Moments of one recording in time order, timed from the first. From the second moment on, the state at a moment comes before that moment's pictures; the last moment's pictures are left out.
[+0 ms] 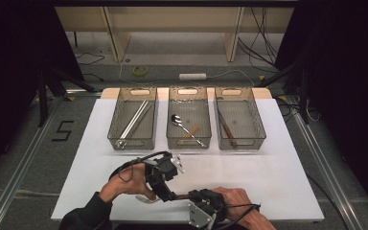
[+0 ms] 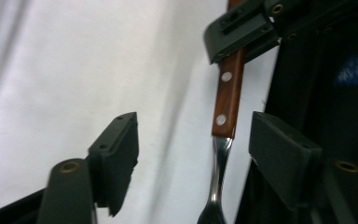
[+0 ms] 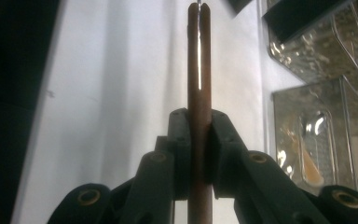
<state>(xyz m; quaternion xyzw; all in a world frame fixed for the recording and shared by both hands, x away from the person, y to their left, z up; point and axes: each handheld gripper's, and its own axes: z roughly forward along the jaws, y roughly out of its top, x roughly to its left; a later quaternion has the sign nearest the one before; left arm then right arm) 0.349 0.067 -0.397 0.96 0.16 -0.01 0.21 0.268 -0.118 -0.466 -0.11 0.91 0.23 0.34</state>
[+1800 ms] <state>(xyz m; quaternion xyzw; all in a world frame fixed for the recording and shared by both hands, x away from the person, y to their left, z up) 0.322 0.161 -0.423 0.80 0.32 0.15 0.48 0.377 -0.237 -0.413 0.28 0.84 0.32 0.34</state>
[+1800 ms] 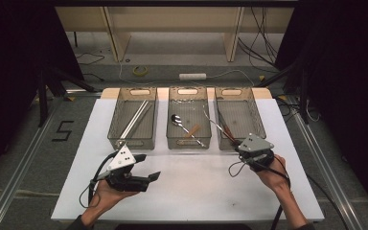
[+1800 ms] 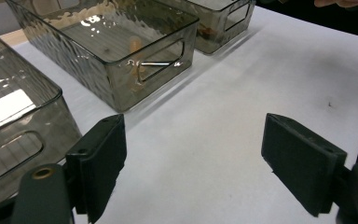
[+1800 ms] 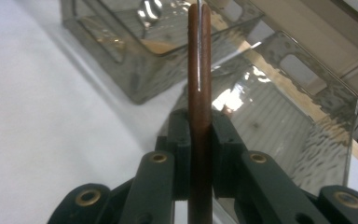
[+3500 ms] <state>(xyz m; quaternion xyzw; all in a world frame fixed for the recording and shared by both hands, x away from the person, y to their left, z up) 0.322 0.167 -0.428 0.80 0.33 0.17 0.48 0.489 -0.247 -0.413 0.49 0.79 0.28 0.24</state>
